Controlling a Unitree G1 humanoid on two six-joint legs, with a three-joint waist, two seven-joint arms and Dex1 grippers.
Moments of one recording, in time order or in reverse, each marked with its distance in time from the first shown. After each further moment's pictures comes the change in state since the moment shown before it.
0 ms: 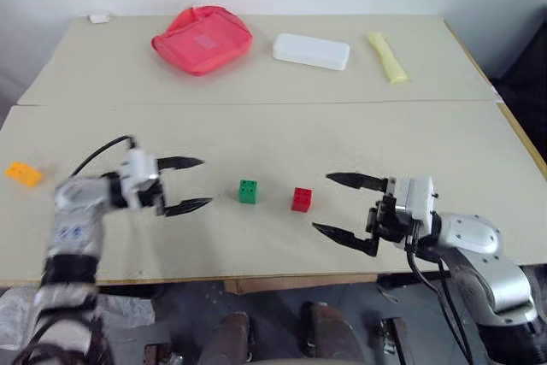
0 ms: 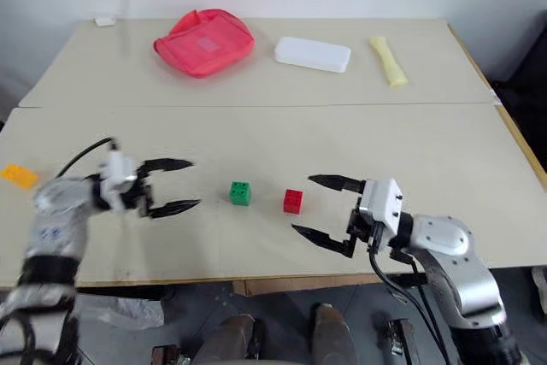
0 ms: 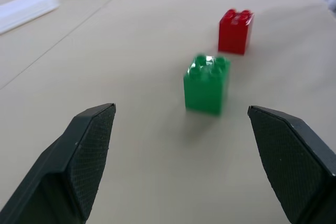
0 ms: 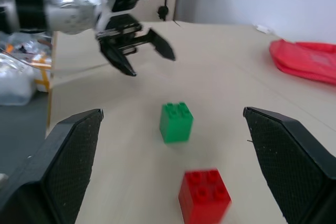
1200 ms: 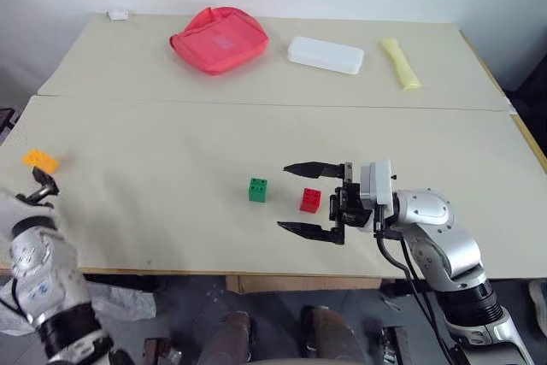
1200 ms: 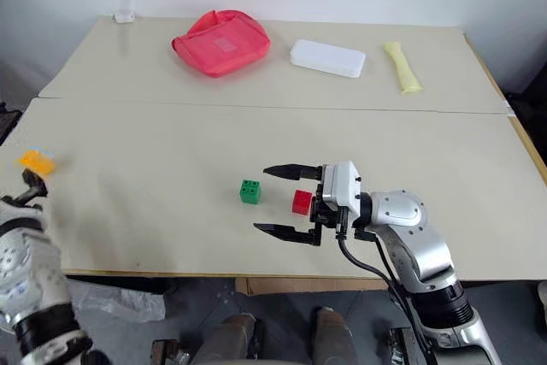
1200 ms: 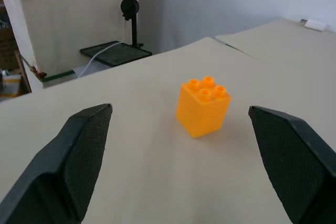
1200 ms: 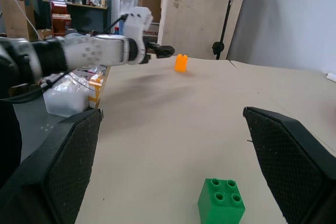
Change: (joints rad) left arm -0.249 -0.297 0.371 0.126 0.107 0.254 1.495; right arm -0.154 0.073 0.123 0.081 -0.025 0.003 0.069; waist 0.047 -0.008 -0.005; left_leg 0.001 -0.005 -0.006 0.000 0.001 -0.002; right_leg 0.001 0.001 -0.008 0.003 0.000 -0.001
